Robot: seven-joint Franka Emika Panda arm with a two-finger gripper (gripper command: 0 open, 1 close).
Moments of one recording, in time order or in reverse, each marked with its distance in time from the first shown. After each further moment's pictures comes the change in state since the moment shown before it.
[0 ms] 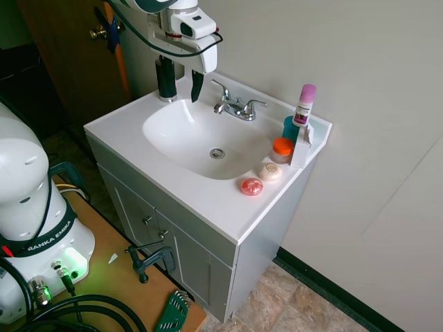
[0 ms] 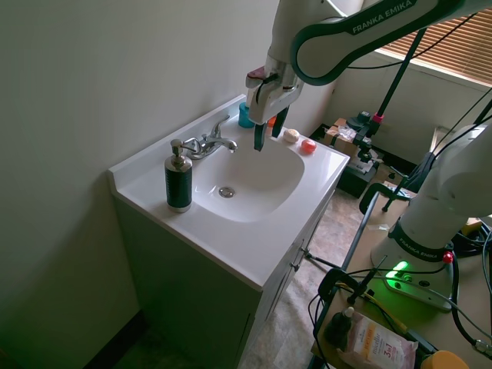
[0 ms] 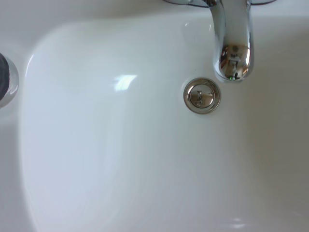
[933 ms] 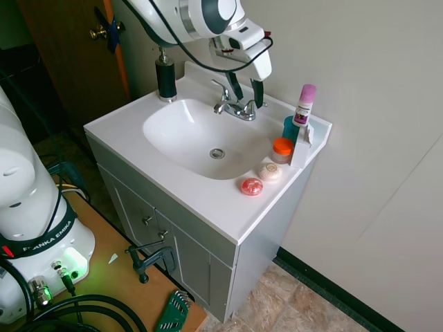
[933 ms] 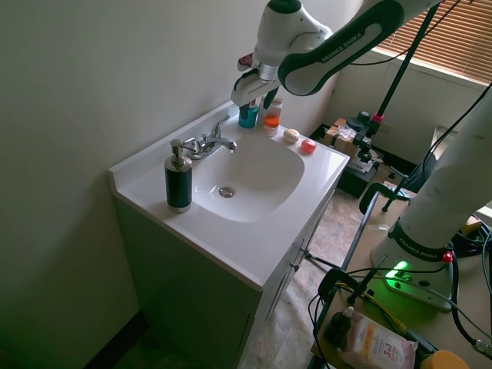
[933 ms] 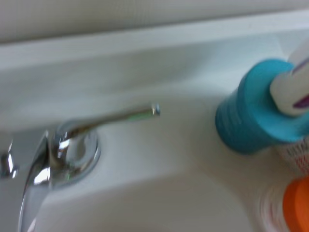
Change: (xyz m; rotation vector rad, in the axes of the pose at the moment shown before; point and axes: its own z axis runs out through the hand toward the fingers) arm 0.142 -0.018 0.031 0.004 0.420 0.254
